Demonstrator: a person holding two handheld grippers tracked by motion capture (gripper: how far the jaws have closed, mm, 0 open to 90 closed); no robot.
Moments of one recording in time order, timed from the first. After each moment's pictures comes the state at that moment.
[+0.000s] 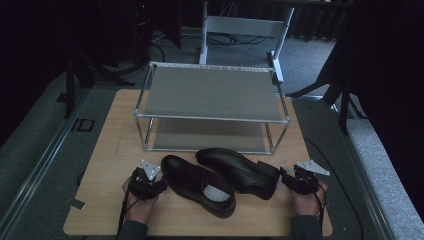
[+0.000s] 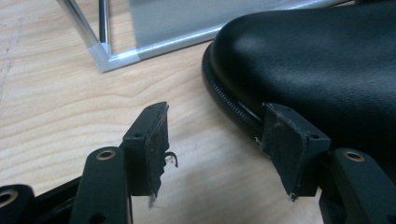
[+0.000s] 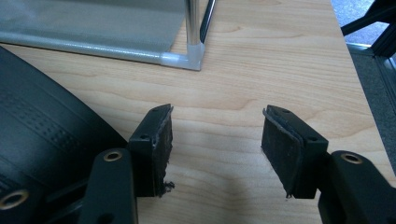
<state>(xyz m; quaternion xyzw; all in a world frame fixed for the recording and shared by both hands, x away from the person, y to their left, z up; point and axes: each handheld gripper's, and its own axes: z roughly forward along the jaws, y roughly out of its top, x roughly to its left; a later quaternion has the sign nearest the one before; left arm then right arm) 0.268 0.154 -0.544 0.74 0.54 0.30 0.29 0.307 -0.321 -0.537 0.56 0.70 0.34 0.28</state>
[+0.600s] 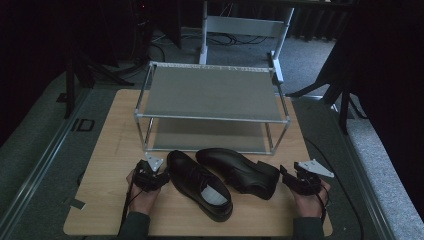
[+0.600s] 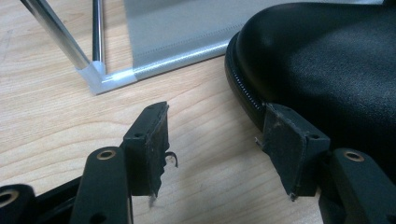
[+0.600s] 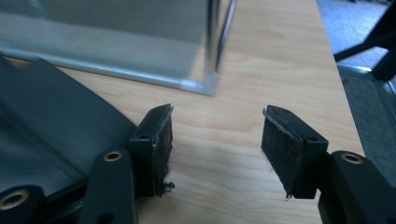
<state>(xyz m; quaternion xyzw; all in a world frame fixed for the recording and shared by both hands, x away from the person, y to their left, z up) 0.291 0.151 -0.546 0.74 0.53 0.29 0.29 0.293 -0.313 -0.511 0.53 0.70 0.37 0.30</state>
